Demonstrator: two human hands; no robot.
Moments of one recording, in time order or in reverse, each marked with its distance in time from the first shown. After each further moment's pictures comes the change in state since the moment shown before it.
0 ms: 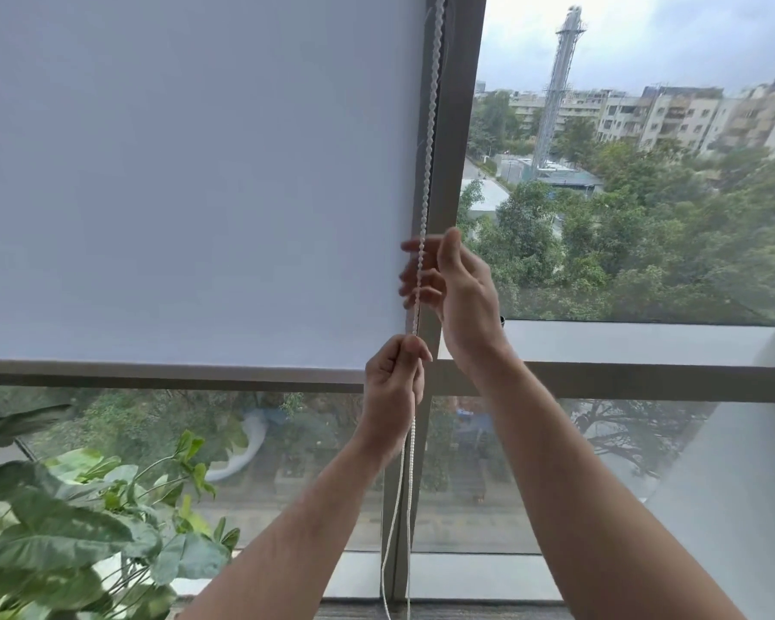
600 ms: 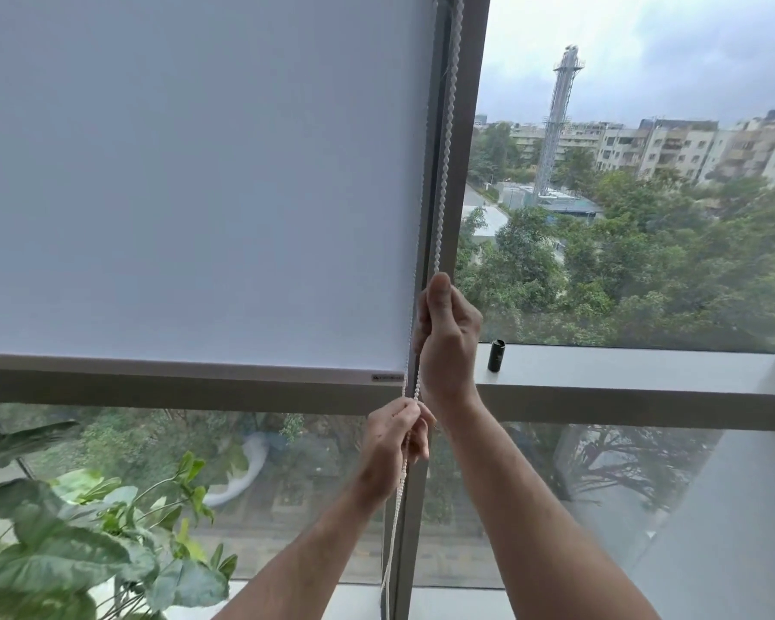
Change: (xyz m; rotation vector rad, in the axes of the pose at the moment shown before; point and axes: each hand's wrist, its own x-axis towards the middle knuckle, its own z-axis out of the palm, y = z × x) left_hand -0.023 -0.025 -0.026 0.184 -0.135 -0.073; right_hand -0.017 0.011 0.027 0.023 0.239 -0.143
